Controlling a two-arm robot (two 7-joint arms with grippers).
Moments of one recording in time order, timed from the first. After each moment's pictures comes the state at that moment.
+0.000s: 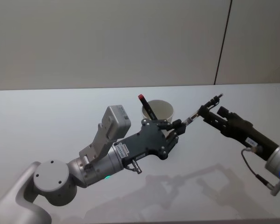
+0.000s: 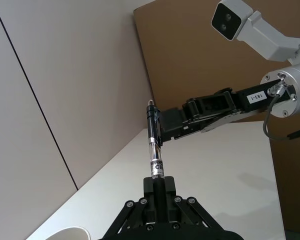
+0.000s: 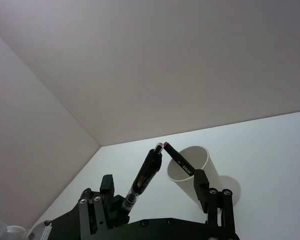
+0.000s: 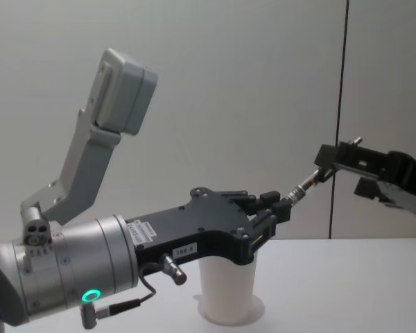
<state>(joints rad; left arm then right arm) -0.36 0.28 0.41 -1.29 -0.26 -0.28 -0.74 0.06 0.18 -0.07 -1.71 0.70 0.39 0.44</state>
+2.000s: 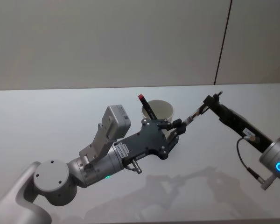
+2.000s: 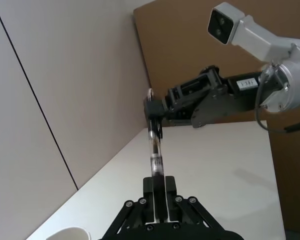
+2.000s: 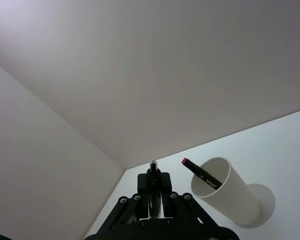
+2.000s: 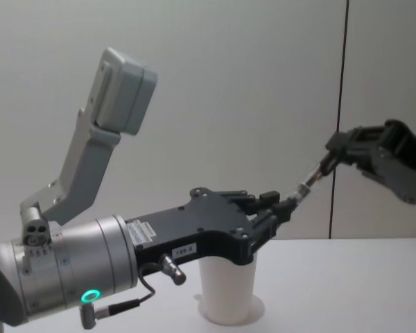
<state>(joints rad) -0.36 0.28 0.41 -1.29 -0.26 -0.28 -0.74 0.08 0.18 -0.11 -1.69 0.93 0.37 0.35</state>
